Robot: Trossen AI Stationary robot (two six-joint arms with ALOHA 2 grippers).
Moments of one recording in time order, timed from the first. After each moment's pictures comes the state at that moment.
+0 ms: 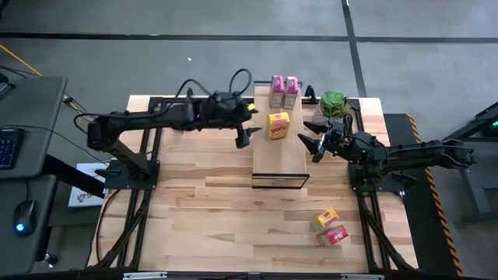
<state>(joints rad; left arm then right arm) 0.23 1.53 1.33 -0.26 -0.09 0.20 -0.09 0.75 0.25 0.66 0.34 0.23</state>
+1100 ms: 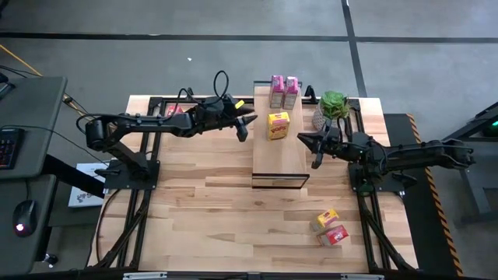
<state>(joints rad) 0.34 1.53 0.96 0.33 -0.06 -0.05 -0.09 0.75 0.25 0.59 0.24 0.10</state>
